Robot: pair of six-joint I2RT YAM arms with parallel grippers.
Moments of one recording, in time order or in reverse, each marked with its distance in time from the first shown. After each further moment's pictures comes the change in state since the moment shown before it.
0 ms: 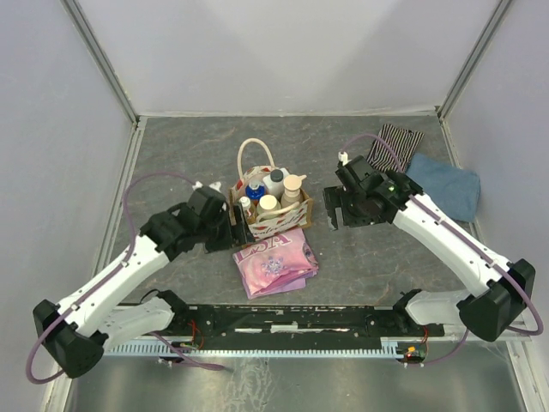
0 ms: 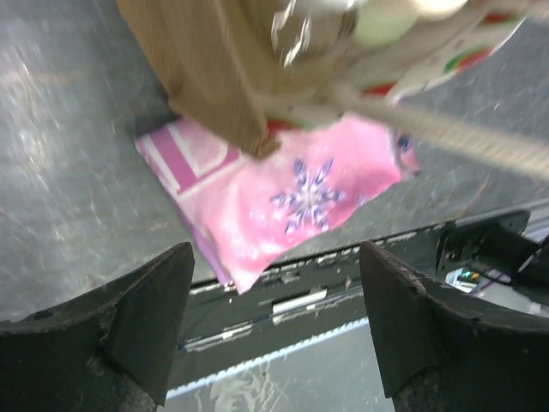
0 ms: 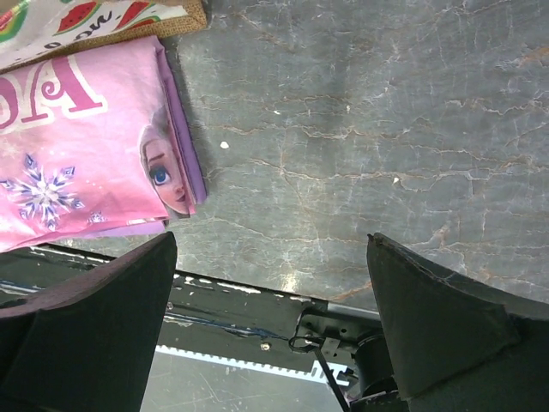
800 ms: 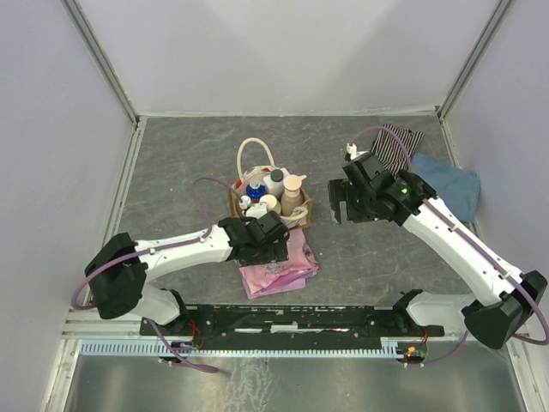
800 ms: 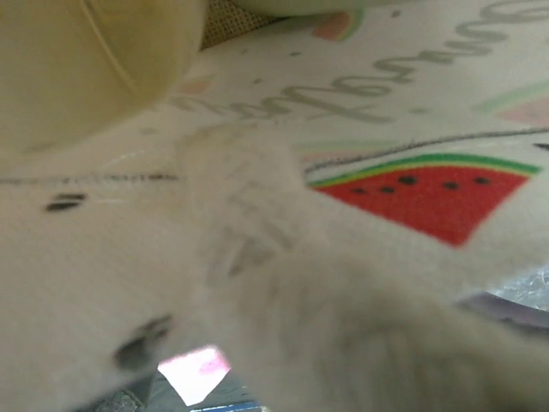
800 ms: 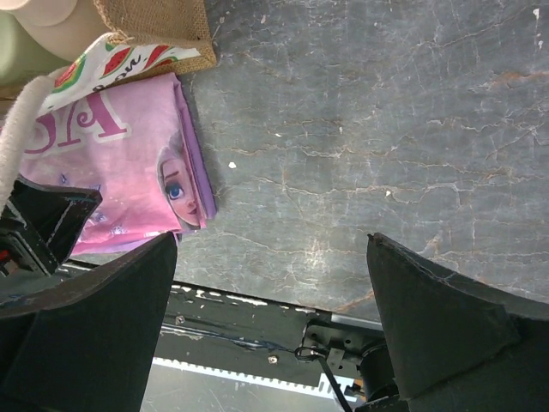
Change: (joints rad) left arm -0.378 0.416 -0.077 0.212 -0.256 -0.291; right arm 0.000 -0.057 0.046 -0.006 0.045 0.024
